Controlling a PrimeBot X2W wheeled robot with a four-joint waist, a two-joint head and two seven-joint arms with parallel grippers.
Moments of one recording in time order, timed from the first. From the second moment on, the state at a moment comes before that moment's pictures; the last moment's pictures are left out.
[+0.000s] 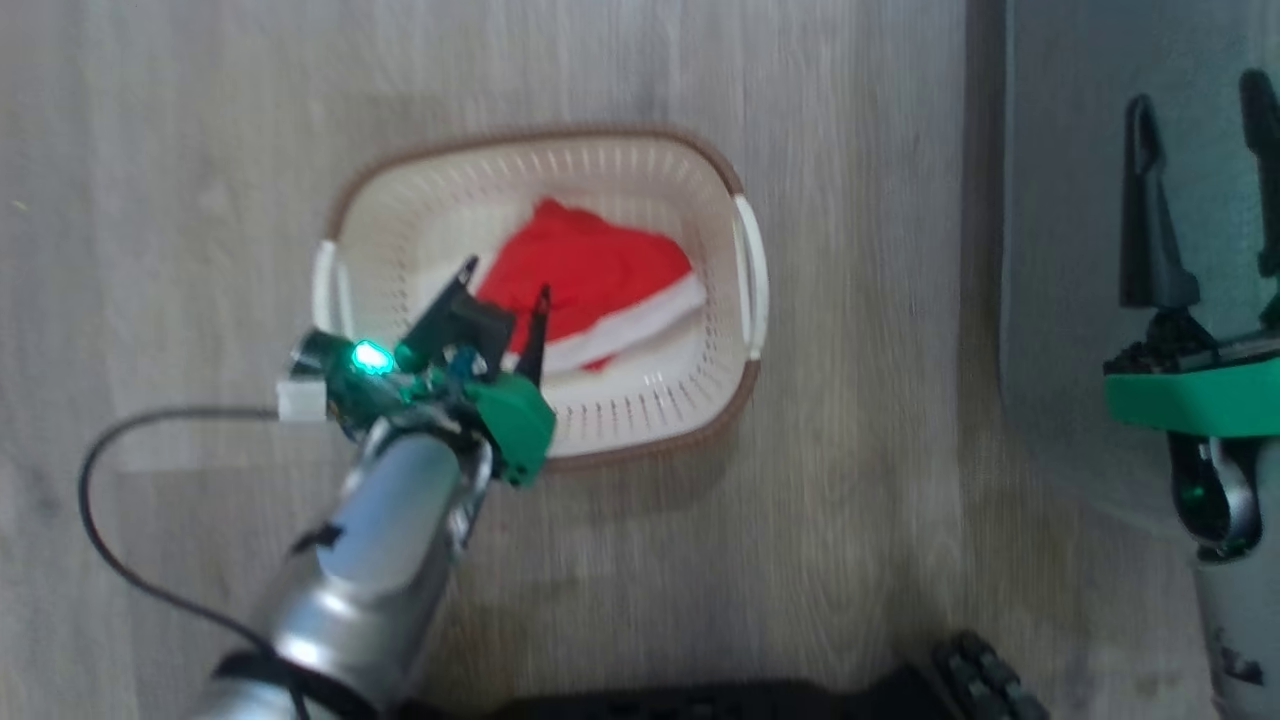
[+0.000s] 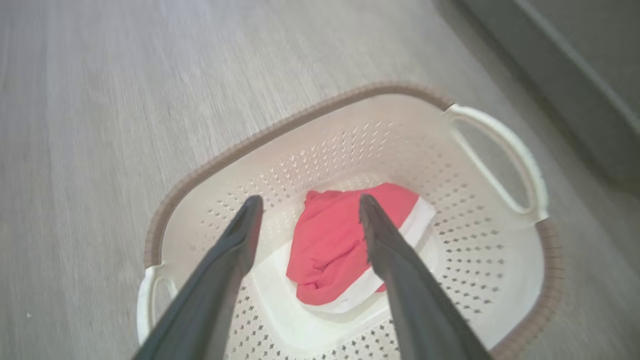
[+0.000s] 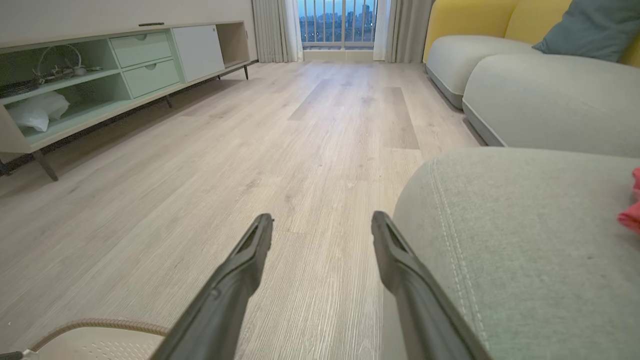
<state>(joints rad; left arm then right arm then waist) -0.62 0.04 -0.52 0.76 -0.12 0.16 -0.26 -0.30 -0.25 -0.01 -0.07 0.26 0.13 -0.26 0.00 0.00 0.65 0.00</state>
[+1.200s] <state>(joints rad) -1.09 0.07 -0.67 1.29 0.01 0.12 -0.11 -0.41 -0.21 0.11 -0.20 0.21 0.13 -0.26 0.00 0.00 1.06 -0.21</state>
